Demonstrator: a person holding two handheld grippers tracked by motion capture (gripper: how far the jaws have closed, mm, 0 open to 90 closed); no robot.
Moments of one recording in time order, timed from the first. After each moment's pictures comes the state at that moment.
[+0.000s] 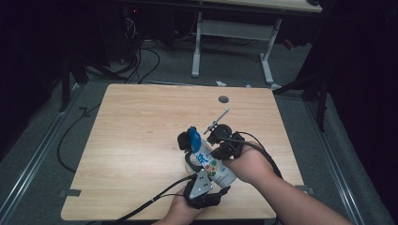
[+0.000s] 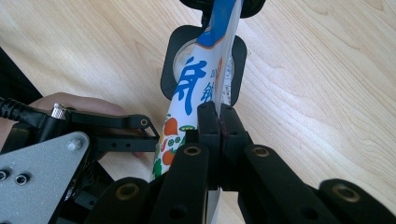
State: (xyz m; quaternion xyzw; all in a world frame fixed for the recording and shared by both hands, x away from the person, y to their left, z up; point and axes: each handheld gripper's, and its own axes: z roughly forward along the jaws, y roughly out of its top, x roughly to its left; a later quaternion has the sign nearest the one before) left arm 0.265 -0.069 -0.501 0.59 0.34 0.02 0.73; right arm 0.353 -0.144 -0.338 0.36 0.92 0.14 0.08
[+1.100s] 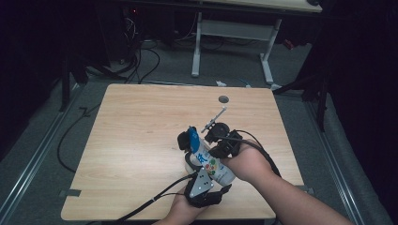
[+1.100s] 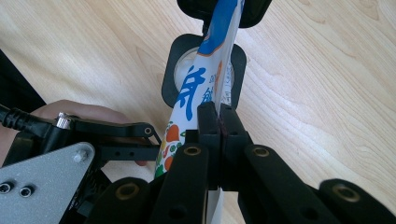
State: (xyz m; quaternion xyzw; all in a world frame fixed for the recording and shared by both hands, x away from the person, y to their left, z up) left arm 0.267 -0.071 -0.497 0.58 0.35 0.02 0.73; right arm 0.355 -0.138 -0.335 0.36 0.92 0.14 0.08
